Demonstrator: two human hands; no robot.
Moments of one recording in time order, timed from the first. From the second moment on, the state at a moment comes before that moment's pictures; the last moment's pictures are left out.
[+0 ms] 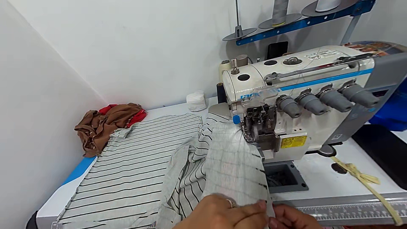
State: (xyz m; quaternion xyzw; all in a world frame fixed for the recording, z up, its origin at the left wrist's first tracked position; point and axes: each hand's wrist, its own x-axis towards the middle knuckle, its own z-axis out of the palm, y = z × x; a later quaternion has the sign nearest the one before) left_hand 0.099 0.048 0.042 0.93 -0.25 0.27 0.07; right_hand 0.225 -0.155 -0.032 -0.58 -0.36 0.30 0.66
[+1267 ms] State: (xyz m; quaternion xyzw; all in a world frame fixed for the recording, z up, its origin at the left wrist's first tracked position) left_hand 0.145 0.034 0.062 0.92 0.10 0.36 0.10; right_hand 0.204 -0.028 -0.002 -0.24 -0.24 0.55 0.76
